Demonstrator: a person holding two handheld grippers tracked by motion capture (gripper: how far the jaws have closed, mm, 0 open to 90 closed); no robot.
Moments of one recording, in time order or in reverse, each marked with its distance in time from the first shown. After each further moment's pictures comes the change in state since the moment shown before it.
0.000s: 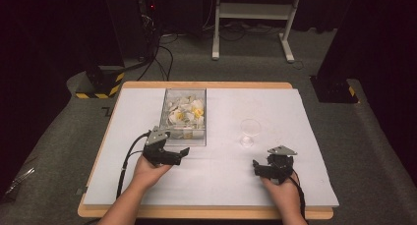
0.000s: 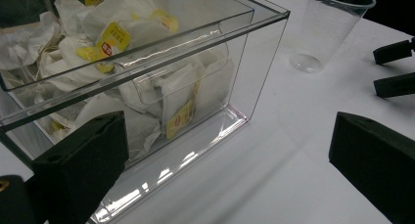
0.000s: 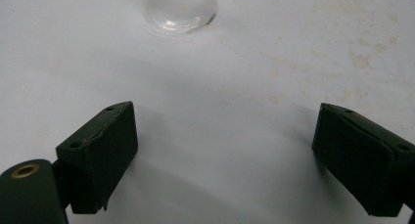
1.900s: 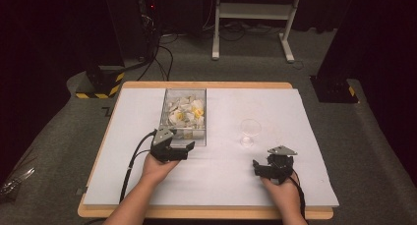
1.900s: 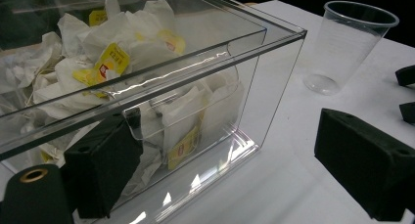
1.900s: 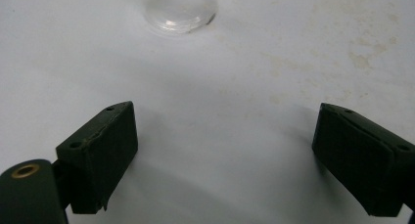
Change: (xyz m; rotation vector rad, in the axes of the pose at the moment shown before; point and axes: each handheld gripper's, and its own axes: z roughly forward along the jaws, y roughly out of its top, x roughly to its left) left arm -0.007 -0.001 0.021 -0.074 0.051 0.004; right arm 0.000 0.000 0.000 0.000 0.000 0.001
